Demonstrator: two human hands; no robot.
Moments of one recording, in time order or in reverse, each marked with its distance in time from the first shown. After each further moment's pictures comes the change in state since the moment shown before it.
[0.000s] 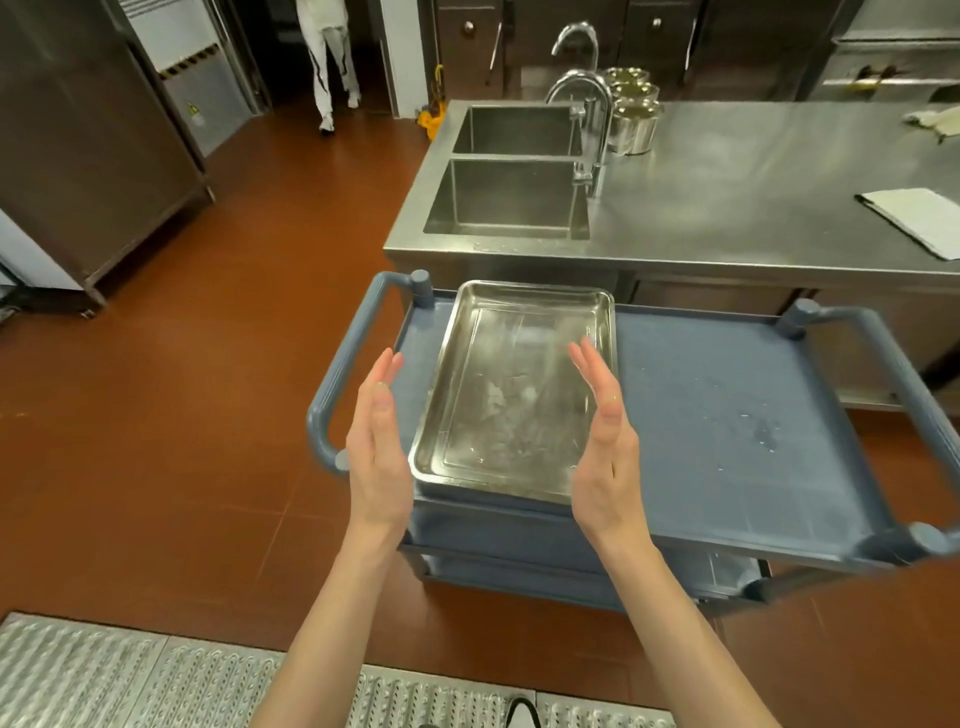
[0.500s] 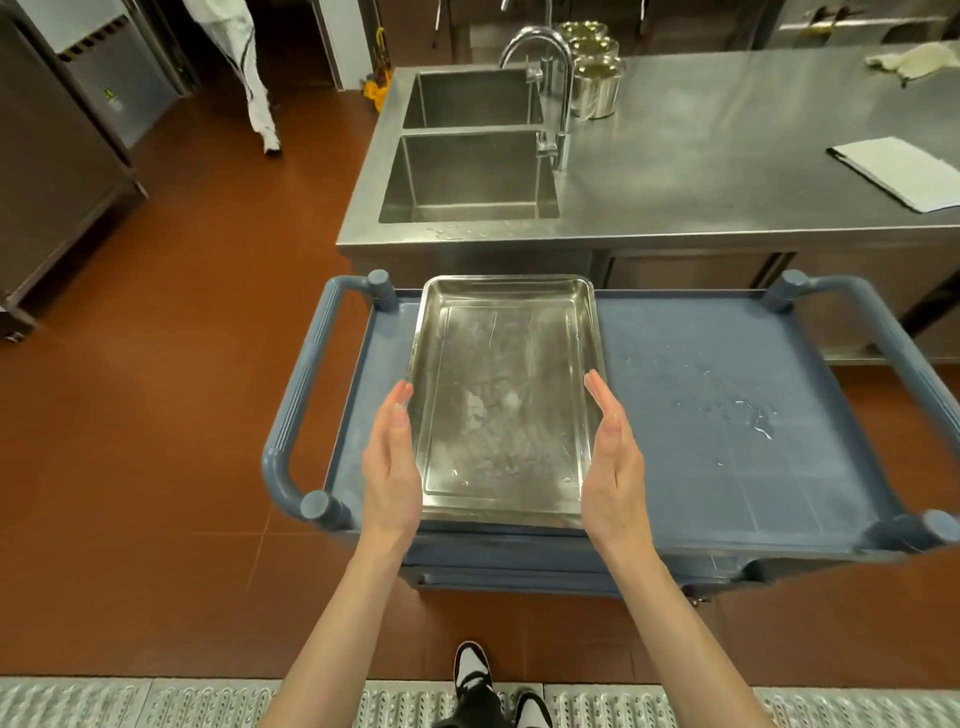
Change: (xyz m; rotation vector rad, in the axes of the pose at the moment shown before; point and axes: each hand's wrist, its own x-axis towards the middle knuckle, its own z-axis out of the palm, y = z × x) left_hand 0.052 -0.081 0.039 0.079 -0.115 -0.146; right_hand 0.032 0.083 -0.012 -0.111 0.117 0.263
